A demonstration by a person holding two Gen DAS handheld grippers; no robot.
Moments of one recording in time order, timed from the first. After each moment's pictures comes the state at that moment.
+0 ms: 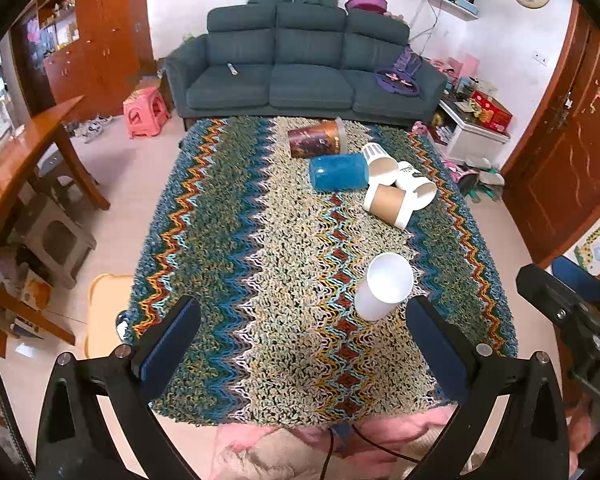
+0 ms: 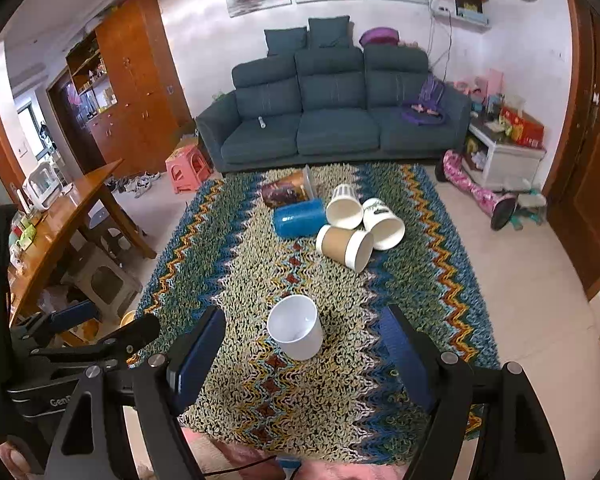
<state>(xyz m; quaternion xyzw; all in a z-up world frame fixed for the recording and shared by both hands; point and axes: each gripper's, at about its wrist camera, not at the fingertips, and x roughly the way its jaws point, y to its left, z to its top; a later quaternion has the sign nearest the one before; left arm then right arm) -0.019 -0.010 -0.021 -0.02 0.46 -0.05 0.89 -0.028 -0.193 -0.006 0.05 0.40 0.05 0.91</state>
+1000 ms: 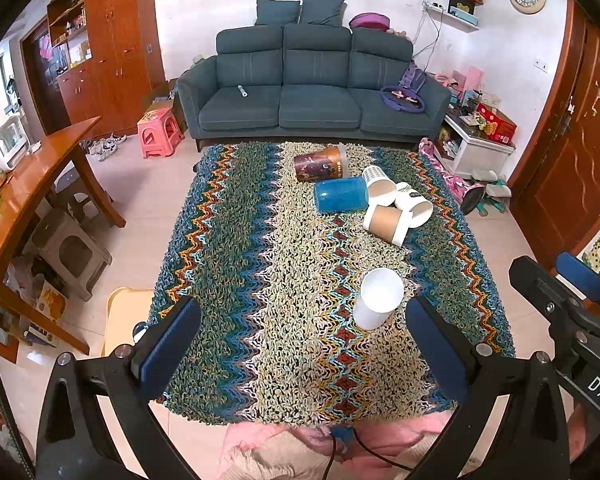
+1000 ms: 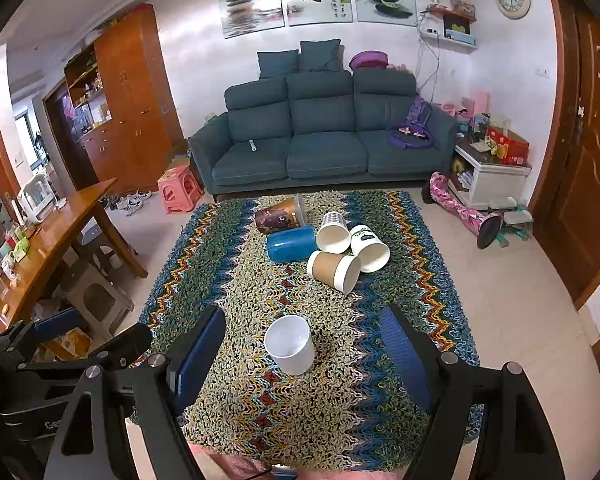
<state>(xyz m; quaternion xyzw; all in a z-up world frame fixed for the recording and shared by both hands) -0.038 -0.018 0.009 -0.01 0.43 -0.03 0.90 -0.038 -0.192 0.015 0.04 0.36 0.03 0.93</state>
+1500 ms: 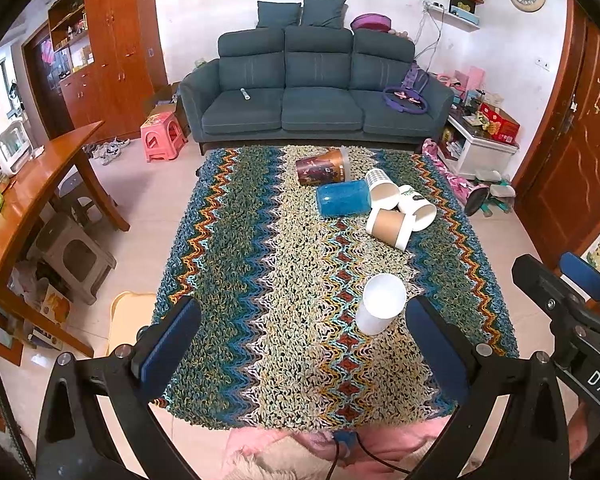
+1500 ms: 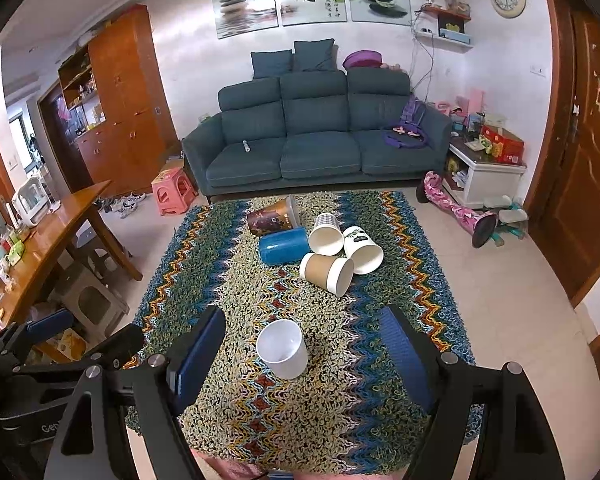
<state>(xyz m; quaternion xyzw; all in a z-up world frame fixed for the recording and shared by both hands) -0.035 -0.021 0.012 0.00 0.42 -0.02 0.91 -0.032 -0.197 0.012 0.04 0.37 0.02 0.93</state>
